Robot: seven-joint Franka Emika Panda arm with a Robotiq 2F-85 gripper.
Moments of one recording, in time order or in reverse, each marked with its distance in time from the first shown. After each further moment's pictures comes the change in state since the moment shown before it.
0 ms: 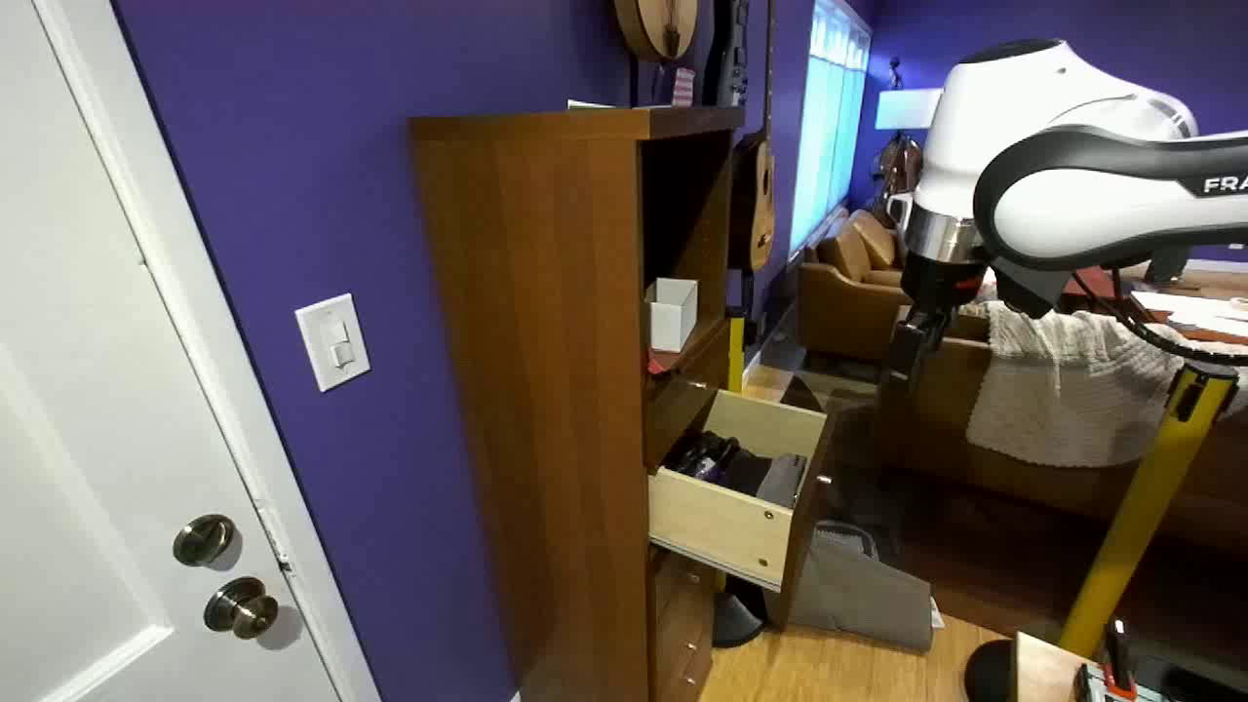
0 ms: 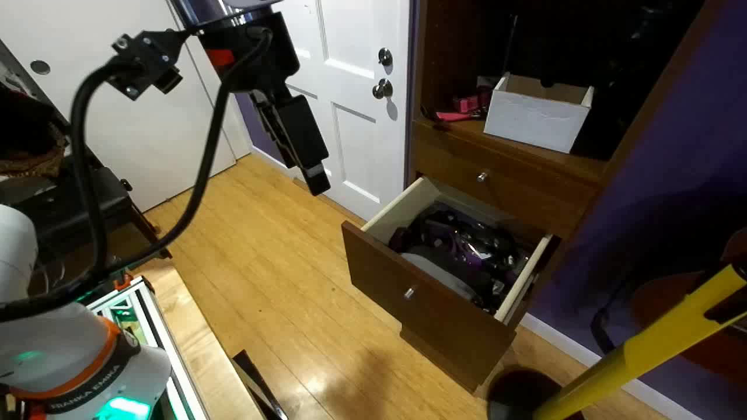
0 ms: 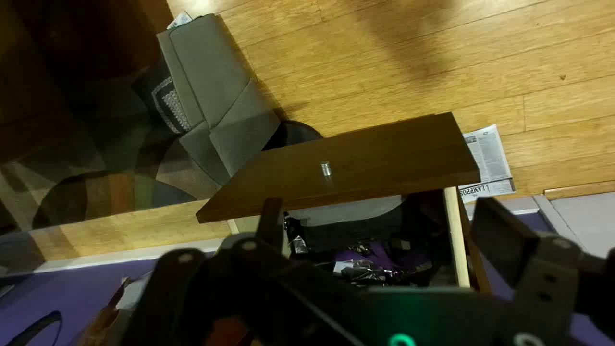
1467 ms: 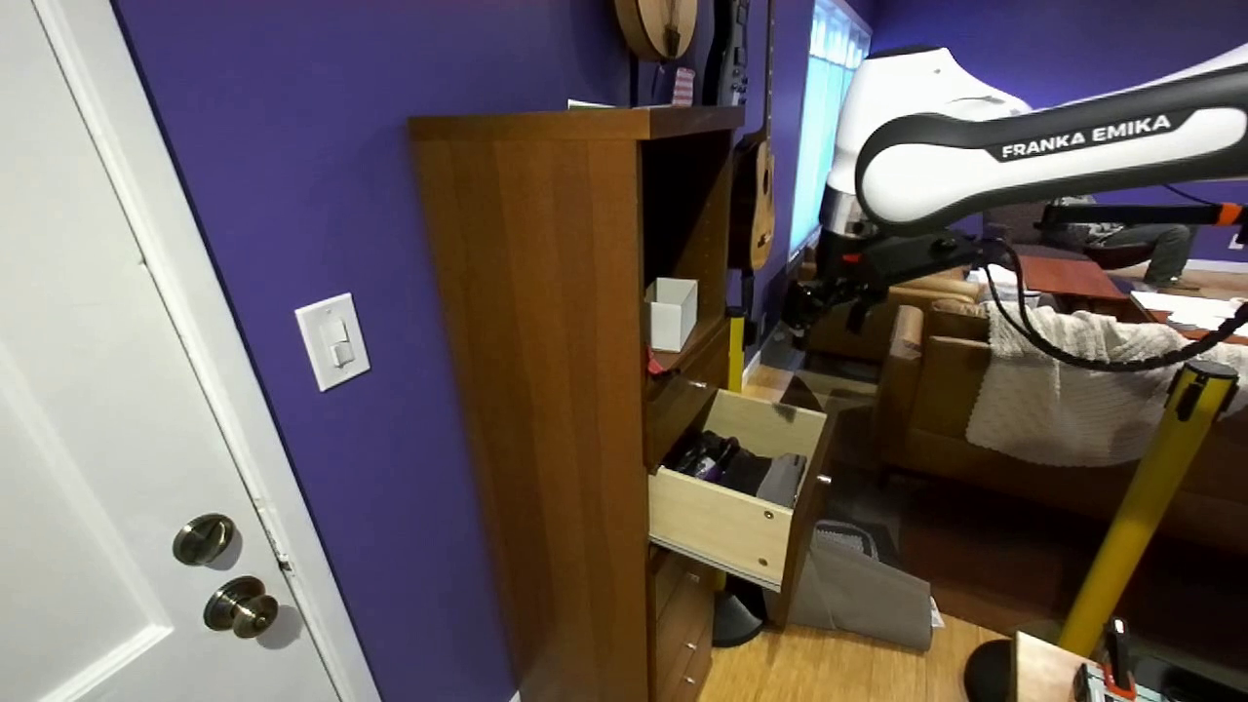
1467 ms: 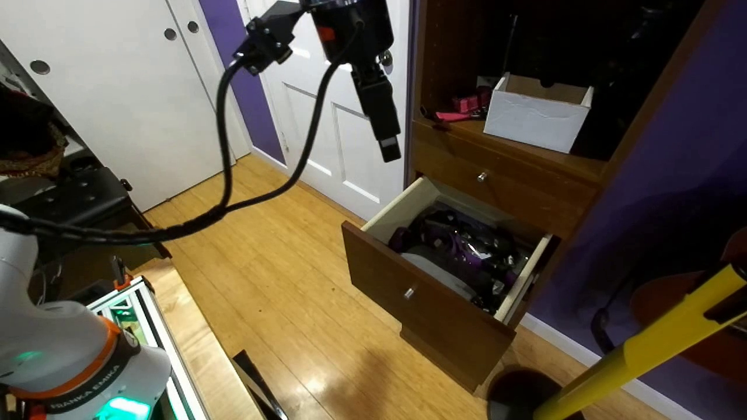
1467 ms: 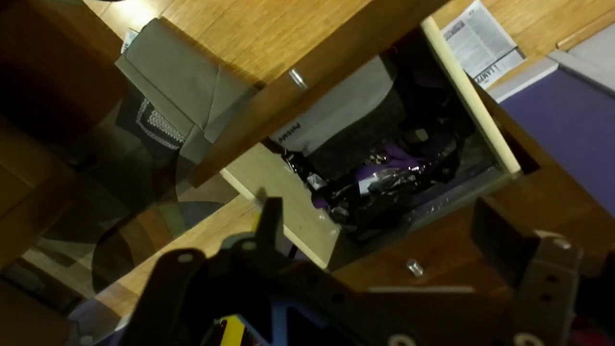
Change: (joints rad) arm -0.002 0.317 -0.005 0.269 0.119 0.110 0.360
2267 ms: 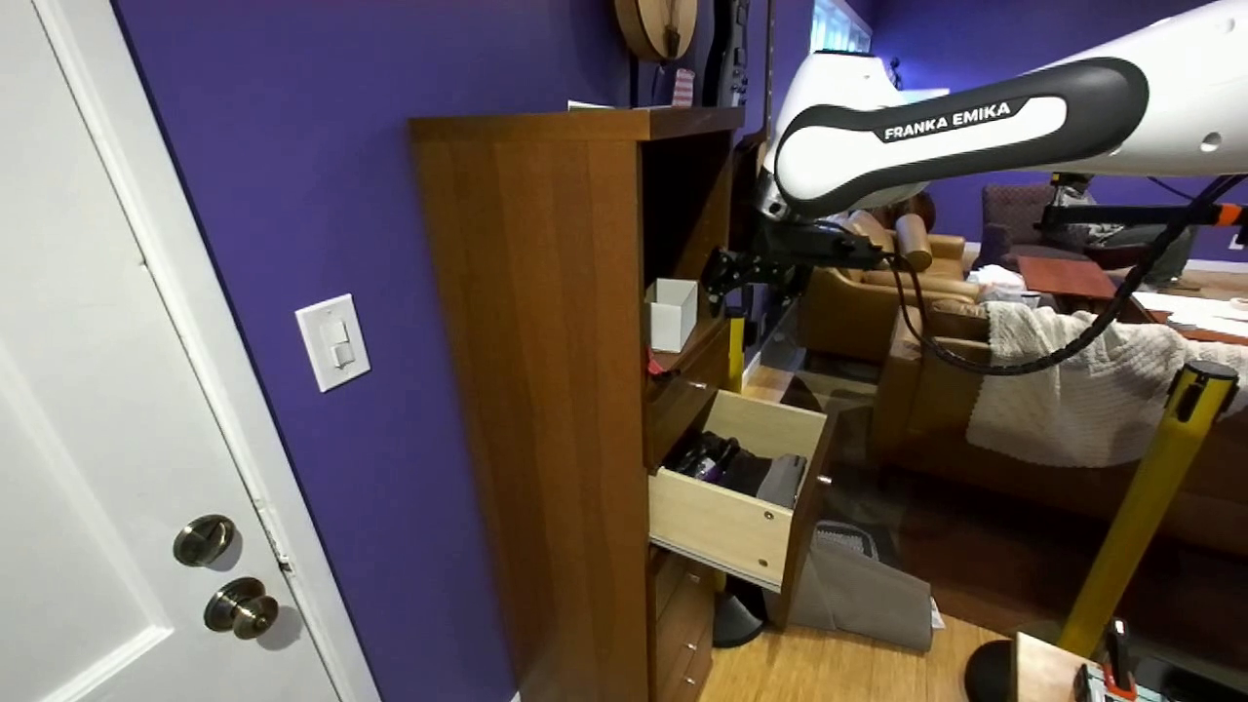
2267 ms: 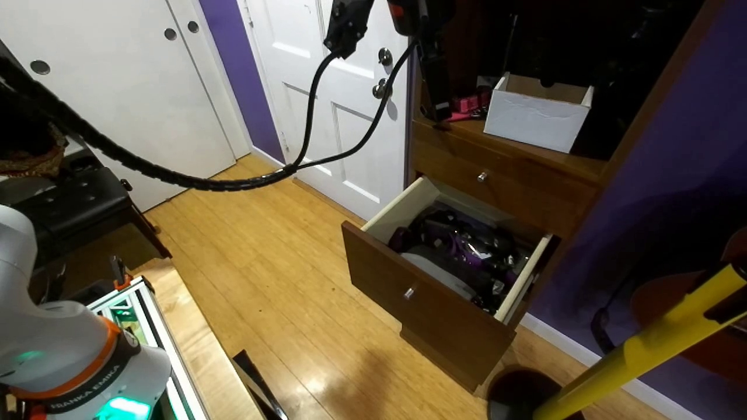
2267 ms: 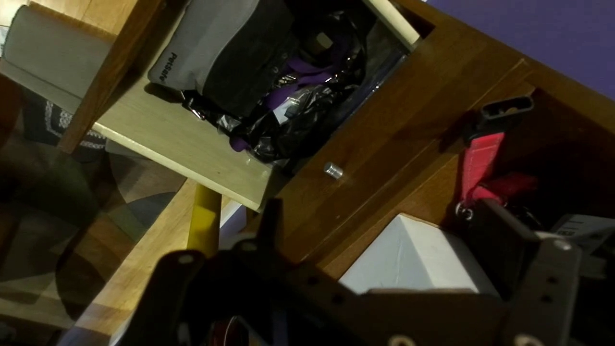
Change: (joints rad) arm 0.016 0.227 0.000 0.225 0.194 0.144 0.148
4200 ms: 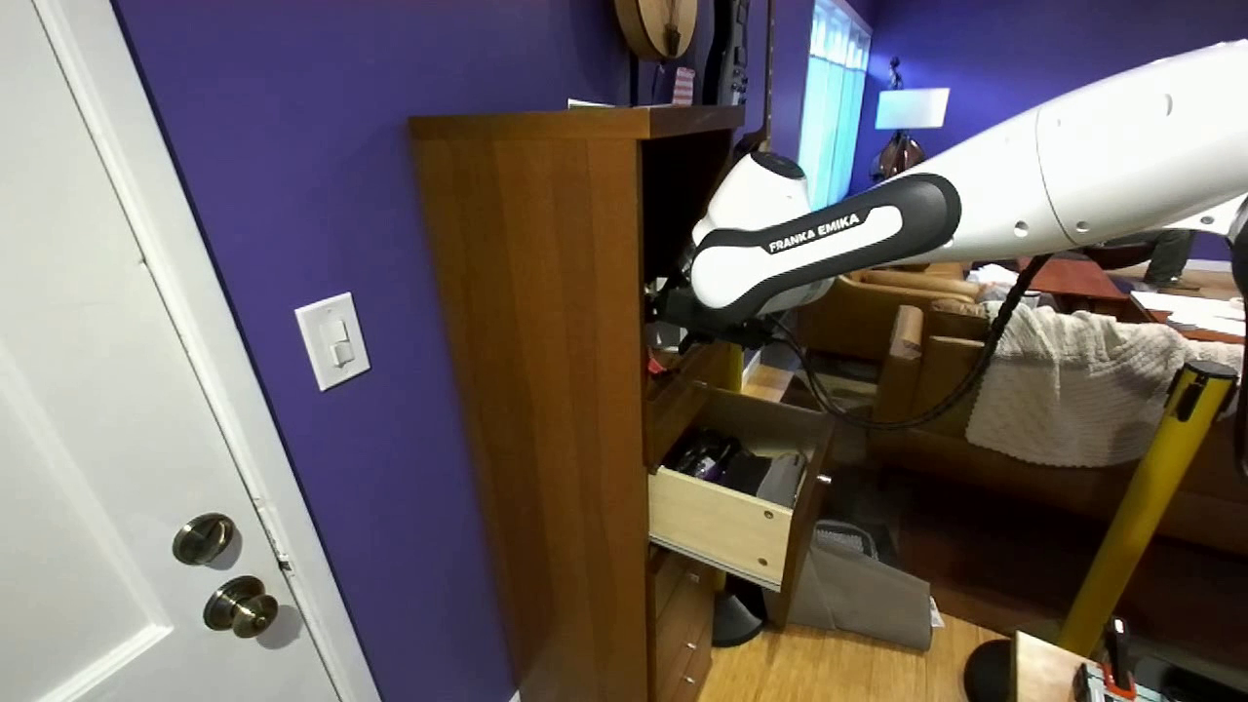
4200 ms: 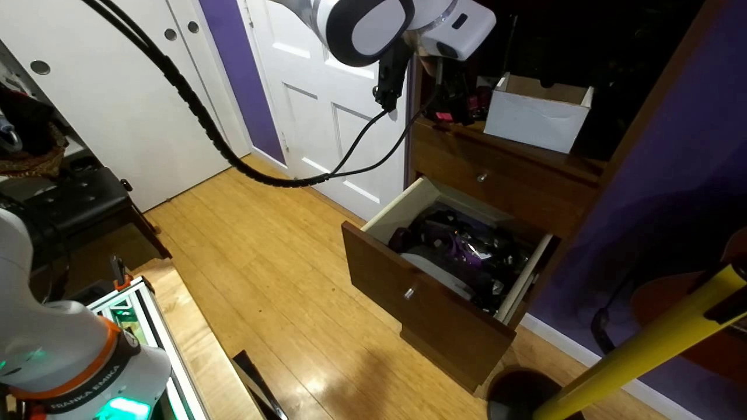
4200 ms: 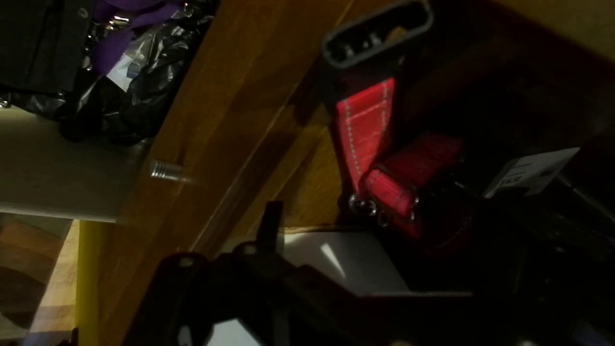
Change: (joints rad) arm 0.082 0.247 0.013 0.004 0.112 0.513 0.162
